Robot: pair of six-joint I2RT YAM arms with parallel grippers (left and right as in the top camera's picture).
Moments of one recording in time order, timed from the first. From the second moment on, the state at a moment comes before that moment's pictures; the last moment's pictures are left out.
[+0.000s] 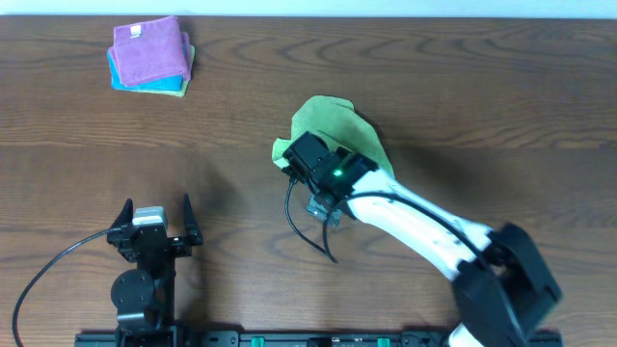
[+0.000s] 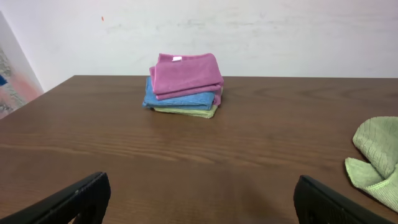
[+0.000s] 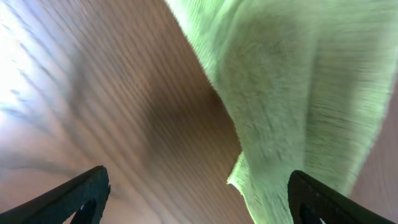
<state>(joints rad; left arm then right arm) 0.07 0.01 0.05 -0.16 -0.03 0.04 0.77 1.80 1.23 -0.79 0.34 -0.32</state>
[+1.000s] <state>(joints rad) 0.07 0.01 0.05 -0.16 -0.03 0.04 0.77 1.92 1.23 -0.63 0.77 -0.37</state>
